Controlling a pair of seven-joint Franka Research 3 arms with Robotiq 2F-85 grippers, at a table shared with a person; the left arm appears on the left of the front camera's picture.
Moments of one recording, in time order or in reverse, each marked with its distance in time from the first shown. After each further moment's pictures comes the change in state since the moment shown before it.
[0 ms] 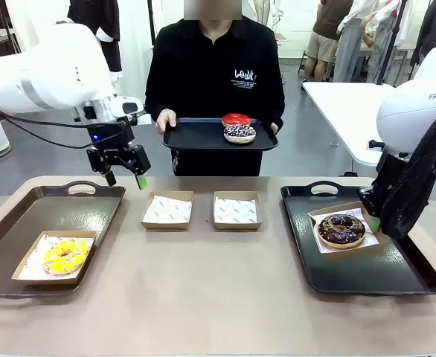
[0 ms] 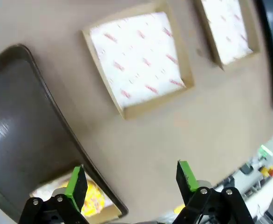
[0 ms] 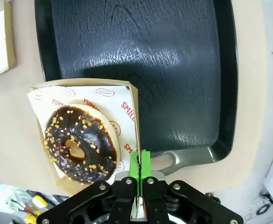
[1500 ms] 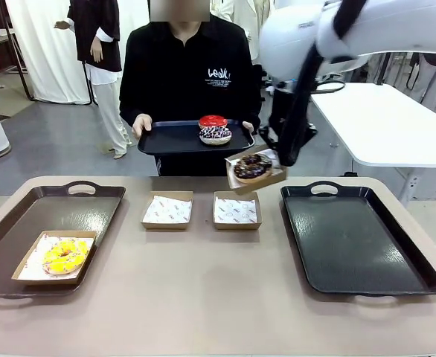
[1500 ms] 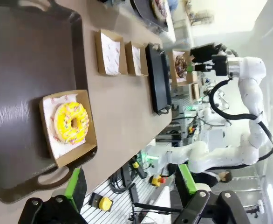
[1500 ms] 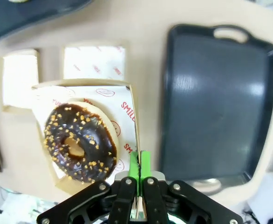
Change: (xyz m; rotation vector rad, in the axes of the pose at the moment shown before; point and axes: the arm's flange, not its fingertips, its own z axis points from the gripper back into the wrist) left arm -0.294 0.272 0.085 -0.814 -0.424 0.258; right arm 0.084 0.200 0.078 -0.049 -0.063 0.134
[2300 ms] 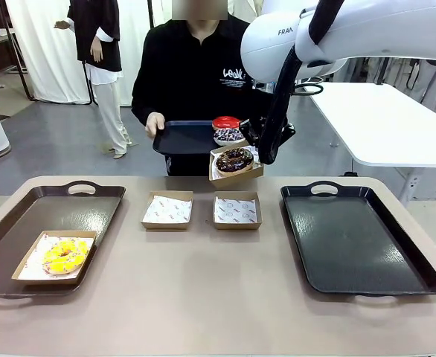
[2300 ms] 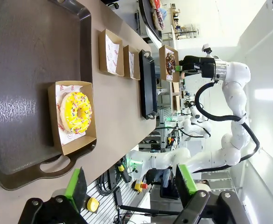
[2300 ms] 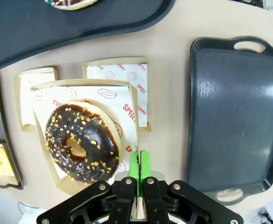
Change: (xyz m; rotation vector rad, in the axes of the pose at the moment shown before) left arm -0.046 0.072 0.025 -0.133 -0.074 0.116; right arm 0.035 0.047 -0.012 0.054 -0.025 -0.057
